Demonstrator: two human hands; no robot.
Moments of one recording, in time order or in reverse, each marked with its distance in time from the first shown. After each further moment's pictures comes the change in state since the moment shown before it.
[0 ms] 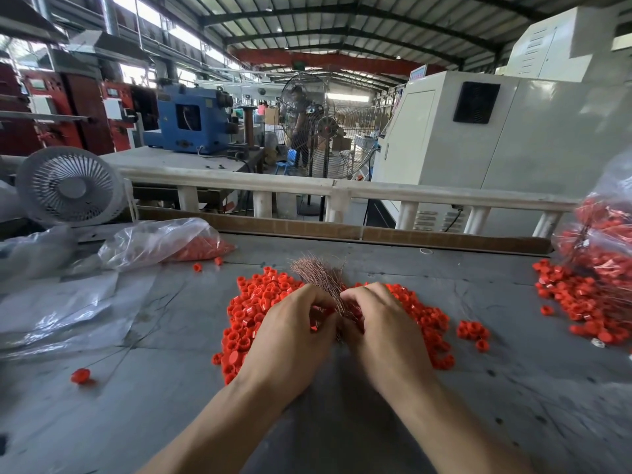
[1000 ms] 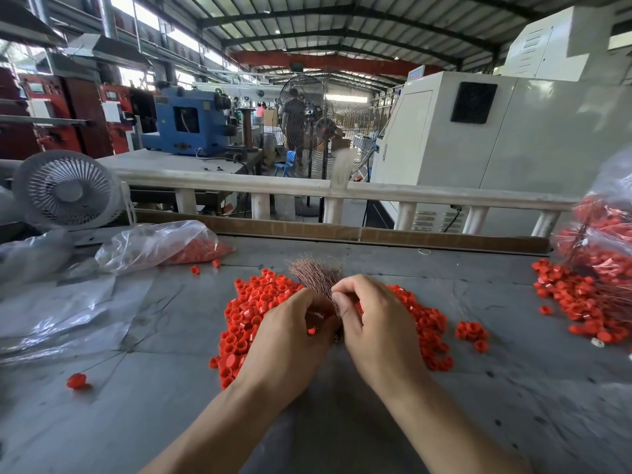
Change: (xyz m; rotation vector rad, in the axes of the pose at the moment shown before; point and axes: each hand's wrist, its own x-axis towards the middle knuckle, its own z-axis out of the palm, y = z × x) left_hand -0.002 -0.002 0.001 -0.073 -0.021 0.005; right_hand 0.007 -0.008 0.006 0.182 0.269 -0.102
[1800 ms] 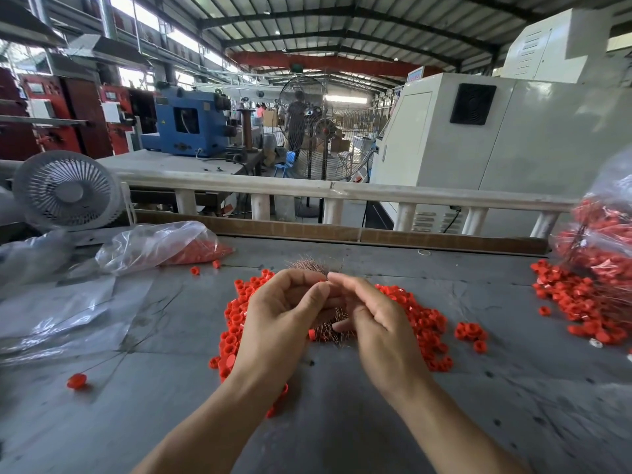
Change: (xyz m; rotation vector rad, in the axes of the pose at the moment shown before) left_hand 0.007 0.011 -0.003 -0.871 0.080 -0.124; right_hand -0.004 -0.002 -0.004 0.615 -0.184 0.272
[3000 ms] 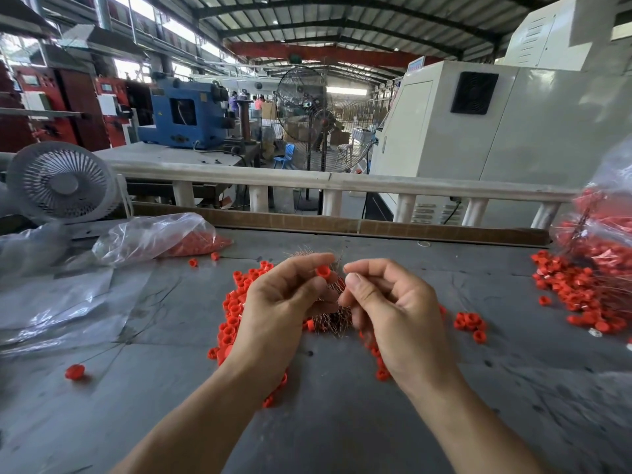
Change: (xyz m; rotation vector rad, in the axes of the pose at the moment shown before) left_hand 0.001 0.005 -0.001 0.049 -0.055 -0.004; right_hand -0.008 -0.028 -0.012 0.188 0.111 0.020
